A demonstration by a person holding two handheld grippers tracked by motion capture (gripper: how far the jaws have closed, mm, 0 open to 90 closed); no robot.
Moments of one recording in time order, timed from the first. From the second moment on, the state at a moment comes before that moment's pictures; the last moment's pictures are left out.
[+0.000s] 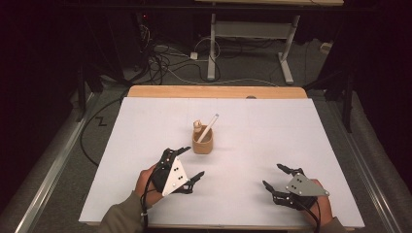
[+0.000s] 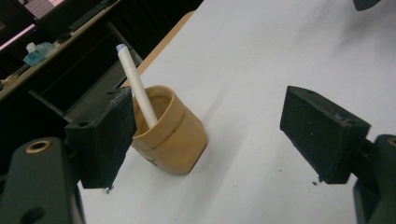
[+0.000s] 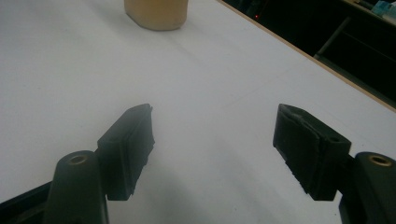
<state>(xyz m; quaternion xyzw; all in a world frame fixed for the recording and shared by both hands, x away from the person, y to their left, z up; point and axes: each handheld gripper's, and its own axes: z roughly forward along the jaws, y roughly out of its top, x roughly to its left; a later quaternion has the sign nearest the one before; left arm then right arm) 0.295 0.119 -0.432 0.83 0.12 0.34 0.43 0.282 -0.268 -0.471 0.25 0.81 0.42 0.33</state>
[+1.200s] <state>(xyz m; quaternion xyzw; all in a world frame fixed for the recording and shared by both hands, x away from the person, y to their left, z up) 0.289 0.173 -0.471 0.84 0.18 0.33 0.39 0.282 -0.263 -0.472 0.24 0.81 0.42 0.33</state>
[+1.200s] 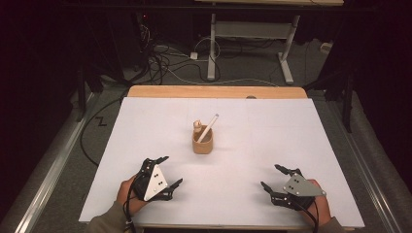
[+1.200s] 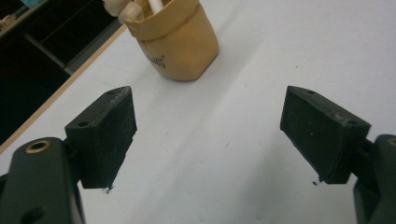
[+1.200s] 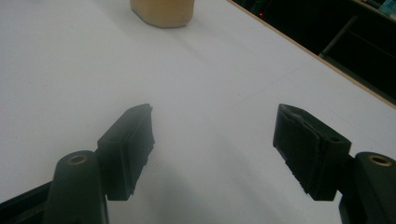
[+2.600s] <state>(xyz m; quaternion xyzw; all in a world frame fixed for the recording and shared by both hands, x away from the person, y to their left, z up) 0.279 0.211 -0.487 0.85 0.23 0.30 0.37 0.284 -0.271 -0.472 0.26 0.81 0.41 0.34</state>
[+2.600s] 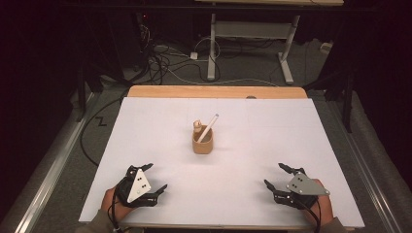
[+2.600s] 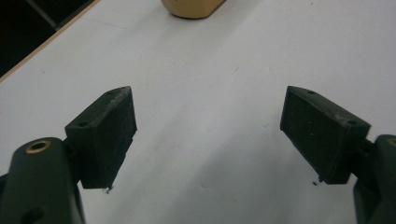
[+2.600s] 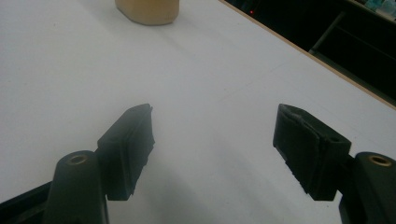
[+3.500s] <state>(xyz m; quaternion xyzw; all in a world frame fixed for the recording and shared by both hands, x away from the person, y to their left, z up) 0.275 0.208 -0.485 0.85 0.22 0.30 0.38 0.283 -0.267 -0.471 0.25 0.81 0.41 0.34</state>
